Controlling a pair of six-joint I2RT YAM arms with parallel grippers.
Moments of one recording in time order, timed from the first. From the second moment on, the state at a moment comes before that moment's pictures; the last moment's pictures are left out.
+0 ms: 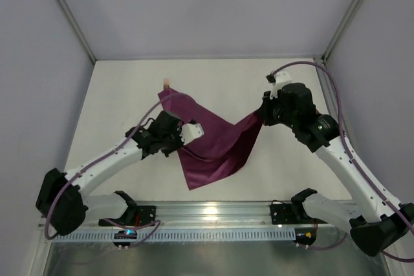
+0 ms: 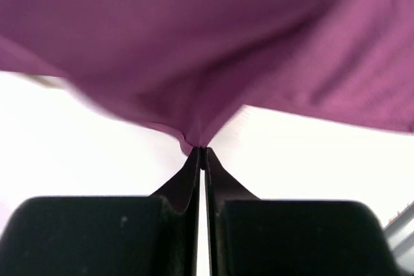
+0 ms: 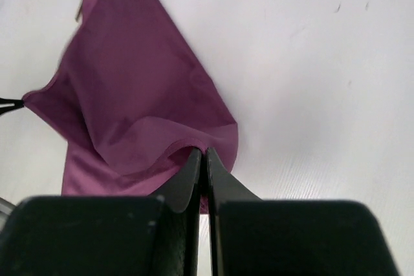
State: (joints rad) left arm -0.70 1.25 0.81 -0.60 0.02 0.53; right arm 0.47 1.03 1.09 -0.63 0.00 0.18
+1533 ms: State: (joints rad) left arm -0.31 1.88 2.46 -0.71 -0.14 0.38; right arm 0.01 1.84 2.41 -0.67 -0.15 0.11
